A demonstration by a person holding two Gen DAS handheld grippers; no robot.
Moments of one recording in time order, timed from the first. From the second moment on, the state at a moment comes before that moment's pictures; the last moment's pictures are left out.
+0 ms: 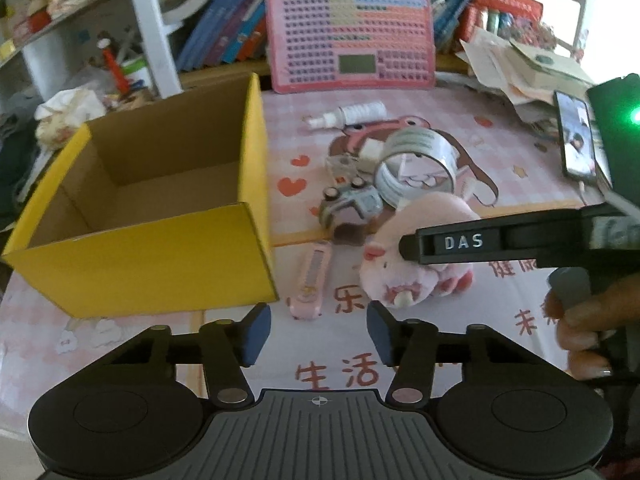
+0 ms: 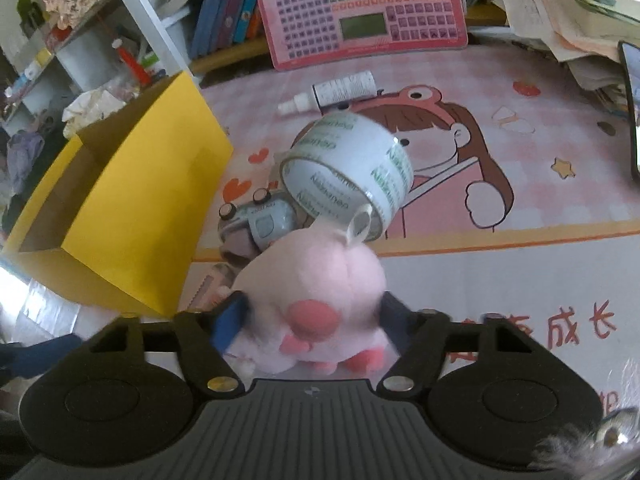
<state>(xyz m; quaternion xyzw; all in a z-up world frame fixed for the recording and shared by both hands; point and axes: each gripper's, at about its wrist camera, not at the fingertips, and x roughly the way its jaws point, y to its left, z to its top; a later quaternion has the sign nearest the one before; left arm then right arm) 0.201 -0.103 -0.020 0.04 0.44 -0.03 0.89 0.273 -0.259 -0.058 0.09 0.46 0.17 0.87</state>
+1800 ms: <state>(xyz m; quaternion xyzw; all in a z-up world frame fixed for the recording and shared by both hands) 0.260 -0.118 -0.060 -0.01 0.47 -0.04 0.88 0.269 -0.308 -0.047 0.07 0.45 0.14 0.88</state>
